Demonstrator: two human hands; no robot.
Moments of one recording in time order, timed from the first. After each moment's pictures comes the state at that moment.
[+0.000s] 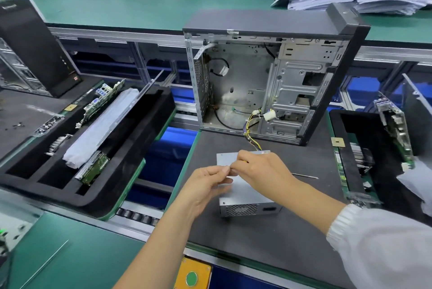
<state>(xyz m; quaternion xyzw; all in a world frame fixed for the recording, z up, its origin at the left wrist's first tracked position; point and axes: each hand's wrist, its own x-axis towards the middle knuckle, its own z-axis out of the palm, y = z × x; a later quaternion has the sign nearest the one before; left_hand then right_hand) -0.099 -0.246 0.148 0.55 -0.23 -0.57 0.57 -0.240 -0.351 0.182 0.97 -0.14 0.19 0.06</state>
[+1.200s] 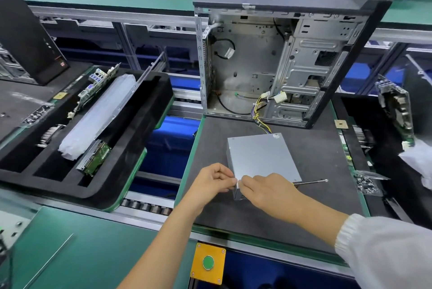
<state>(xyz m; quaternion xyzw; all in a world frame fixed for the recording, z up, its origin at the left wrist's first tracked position) -0.071 -0.215 0.097 0.64 -0.36 -0.50 0.46 -0.247 -0.295 0.127 0.98 -0.06 0.04 0.18</state>
